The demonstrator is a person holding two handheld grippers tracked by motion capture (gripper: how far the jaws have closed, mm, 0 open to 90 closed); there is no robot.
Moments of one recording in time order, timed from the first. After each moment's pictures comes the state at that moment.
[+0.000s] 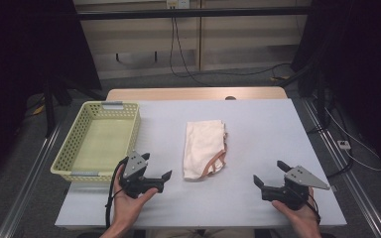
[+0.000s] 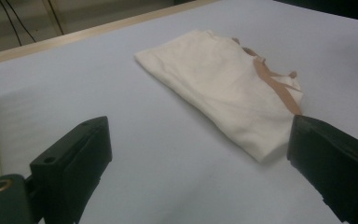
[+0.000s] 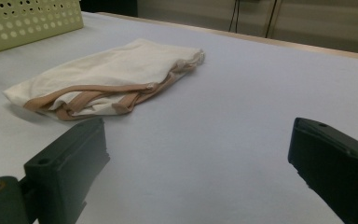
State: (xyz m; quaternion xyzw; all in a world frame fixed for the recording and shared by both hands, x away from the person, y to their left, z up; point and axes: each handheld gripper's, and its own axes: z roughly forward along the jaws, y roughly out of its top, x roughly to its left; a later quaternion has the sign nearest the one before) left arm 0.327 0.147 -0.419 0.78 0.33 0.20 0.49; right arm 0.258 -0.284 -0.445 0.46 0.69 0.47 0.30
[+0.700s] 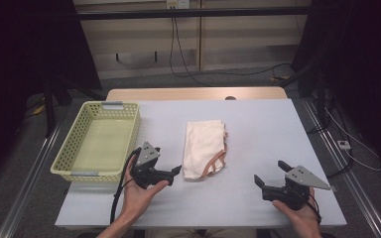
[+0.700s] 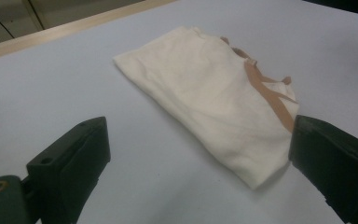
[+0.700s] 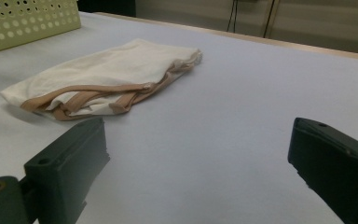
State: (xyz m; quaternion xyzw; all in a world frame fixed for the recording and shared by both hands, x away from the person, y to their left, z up) left arm 0.349 0.118 -0.415 0.81 0.32 0.17 0.47; right arm 0.257 -0.286 -0.445 0.46 0.69 0.47 0.31
